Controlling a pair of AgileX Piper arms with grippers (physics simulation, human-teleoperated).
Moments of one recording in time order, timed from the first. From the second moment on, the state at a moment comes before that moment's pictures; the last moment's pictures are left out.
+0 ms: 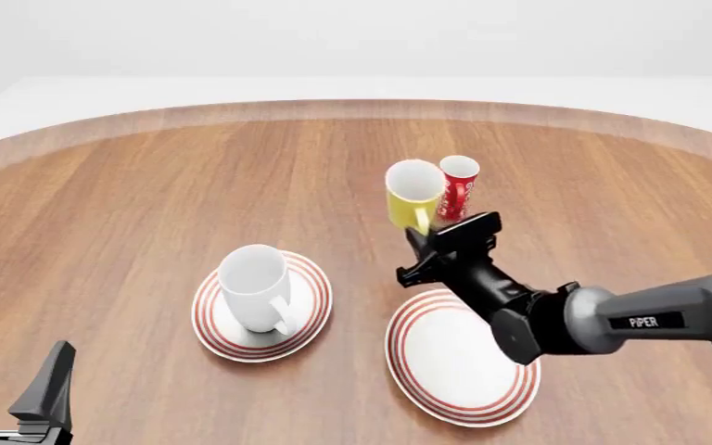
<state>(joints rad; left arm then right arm) 0.00 0.00 0.00 0.00 0.00 0.46 1.83 -0.75 -0.78 -0.05</state>
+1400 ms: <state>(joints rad) 0.00 0.00 0.00 0.00 0.00 0.48 1.21 -0.16 -0.77 -0.08</state>
